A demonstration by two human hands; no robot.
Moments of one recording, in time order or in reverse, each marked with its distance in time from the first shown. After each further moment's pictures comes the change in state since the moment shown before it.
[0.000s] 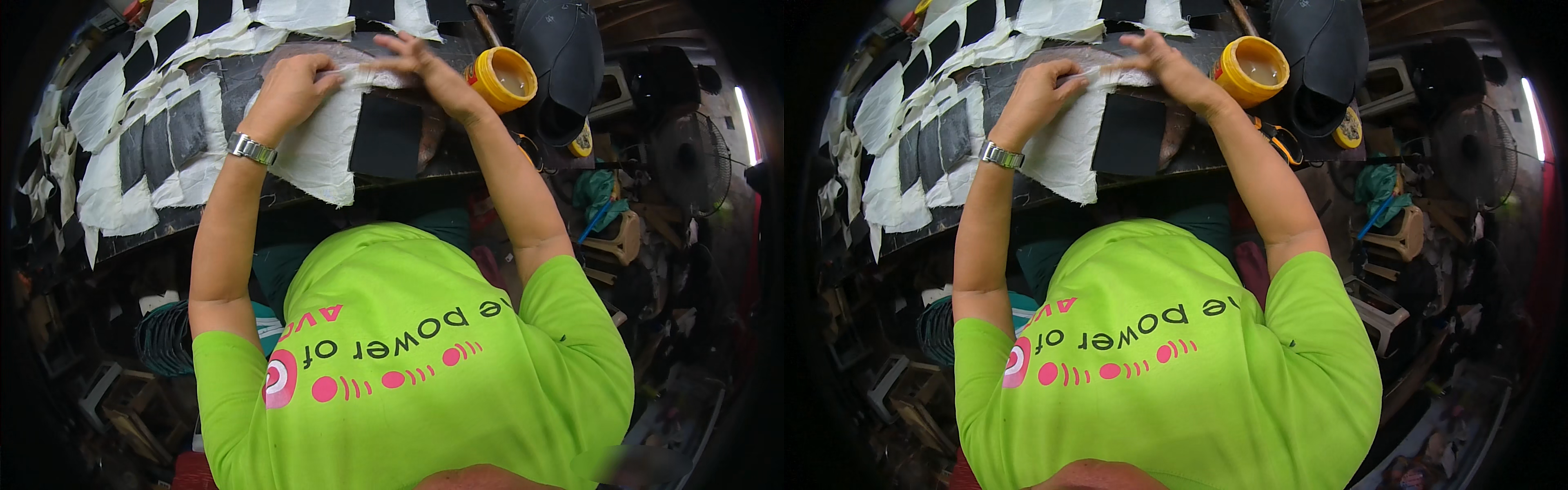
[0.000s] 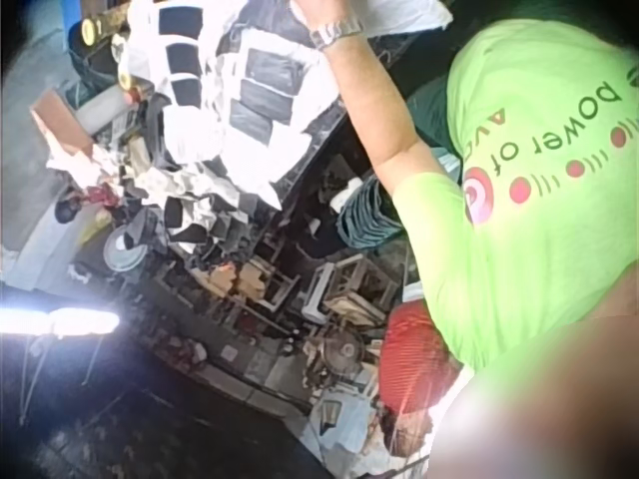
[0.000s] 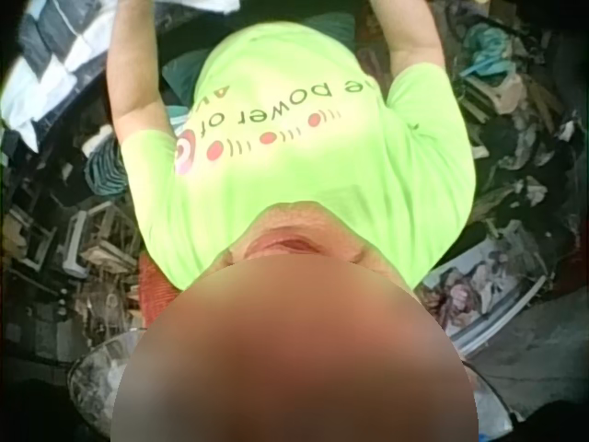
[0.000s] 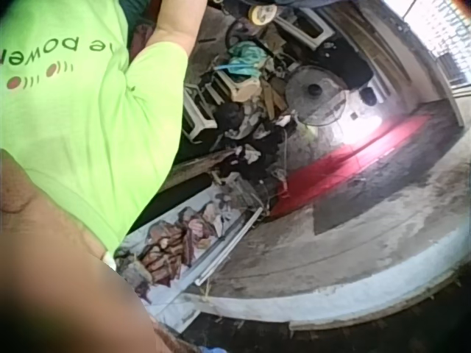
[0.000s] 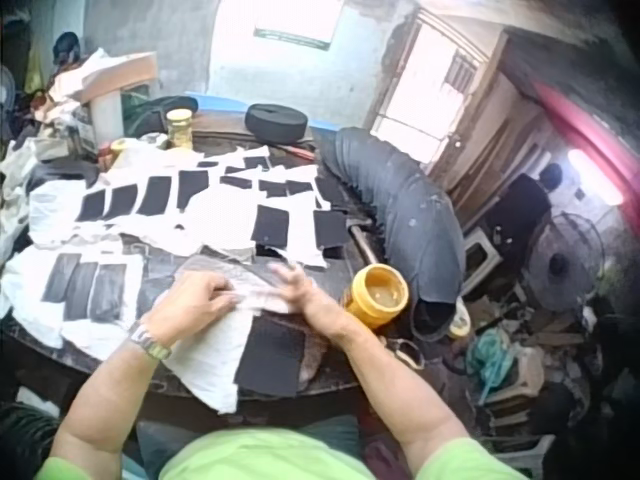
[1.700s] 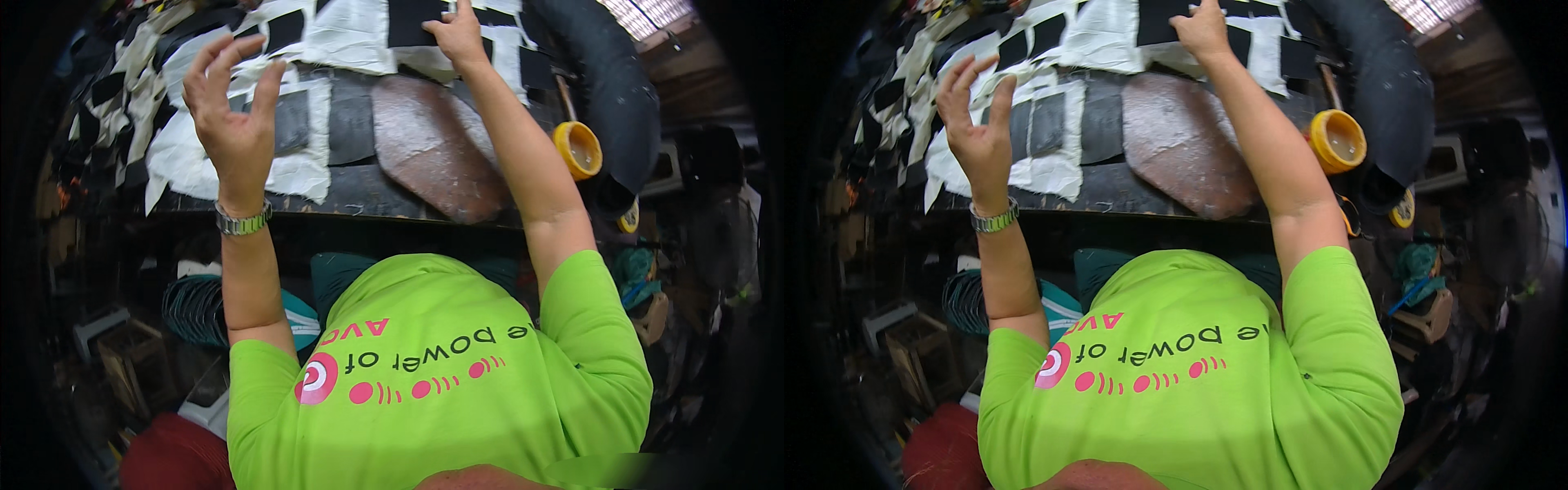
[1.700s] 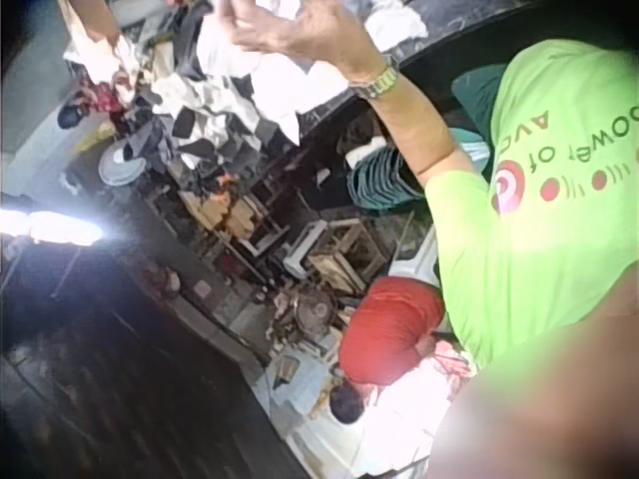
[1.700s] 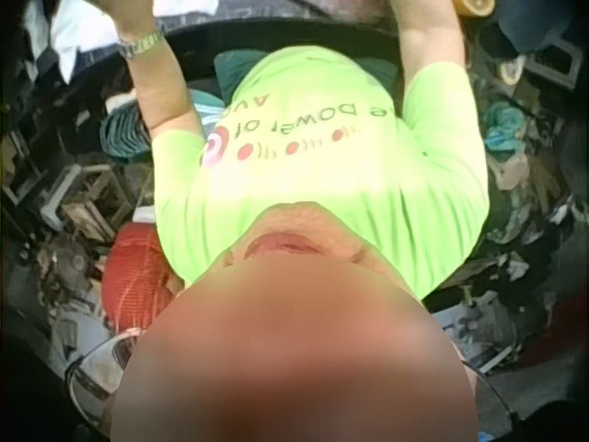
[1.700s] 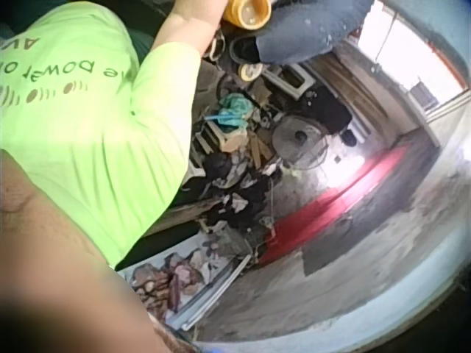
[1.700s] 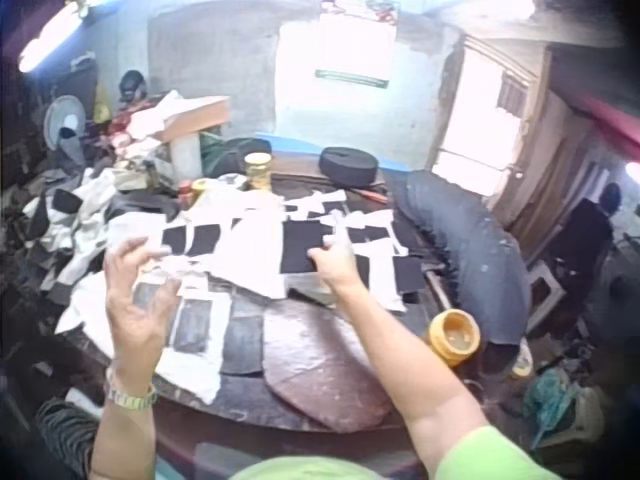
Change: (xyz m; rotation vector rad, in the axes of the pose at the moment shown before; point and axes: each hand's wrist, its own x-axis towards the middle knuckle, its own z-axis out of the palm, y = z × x) left_hand -0.096 -0.014 -0.129 0.263 1.017 0.187; right_hand 0.185 -0.027 0.033 0.169 0.521 0.081
